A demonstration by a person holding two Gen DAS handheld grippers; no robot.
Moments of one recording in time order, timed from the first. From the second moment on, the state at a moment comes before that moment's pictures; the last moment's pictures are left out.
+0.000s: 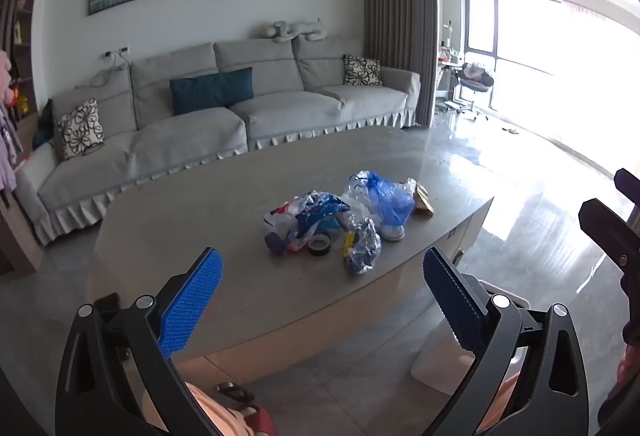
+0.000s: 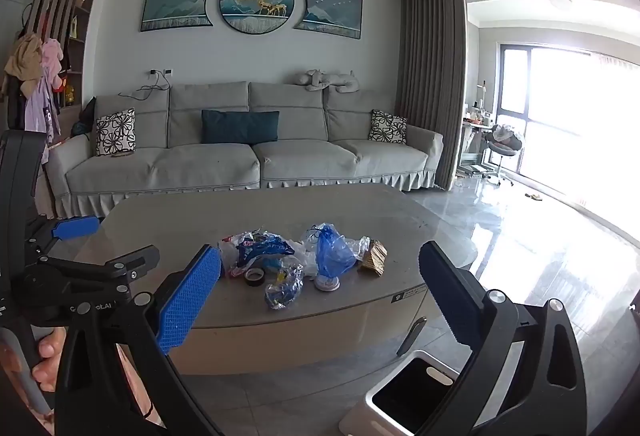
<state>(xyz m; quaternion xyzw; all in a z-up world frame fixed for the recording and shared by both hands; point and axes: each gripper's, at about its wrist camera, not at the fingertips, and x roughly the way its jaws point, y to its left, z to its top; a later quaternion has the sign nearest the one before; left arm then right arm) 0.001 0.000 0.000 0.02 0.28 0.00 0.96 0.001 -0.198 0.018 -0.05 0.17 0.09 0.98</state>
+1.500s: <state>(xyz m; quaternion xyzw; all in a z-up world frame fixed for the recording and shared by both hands) 0.064 0.036 -0.034 0.02 0.29 0.01 0.96 0.055 -0.166 0.004 -0.07 0.20 0.08 0.97</state>
